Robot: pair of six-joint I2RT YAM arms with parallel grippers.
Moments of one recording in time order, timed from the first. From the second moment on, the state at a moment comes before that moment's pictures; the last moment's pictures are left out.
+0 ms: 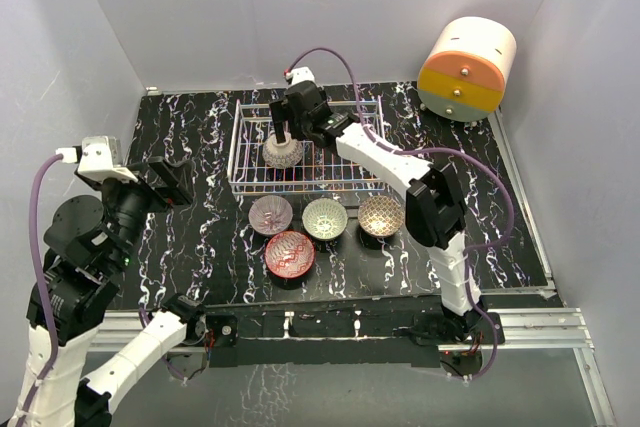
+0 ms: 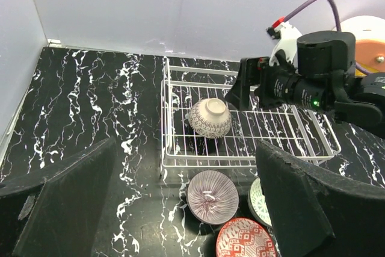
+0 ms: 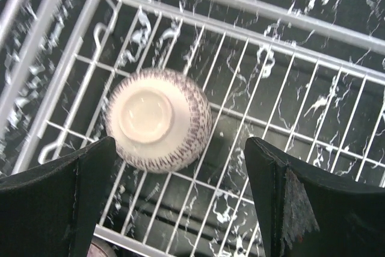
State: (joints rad) left arm -0.48 0.60 1.29 -0.76 -0.39 -0.23; right arm 0.71 2.12 1.97 -0.41 0.26 0.28
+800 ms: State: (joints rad) left arm -0.48 0.57 1.27 -0.76 -0.43 -0.22; right arm 0.71 2.28 2.03 -0.51 0.11 0.16
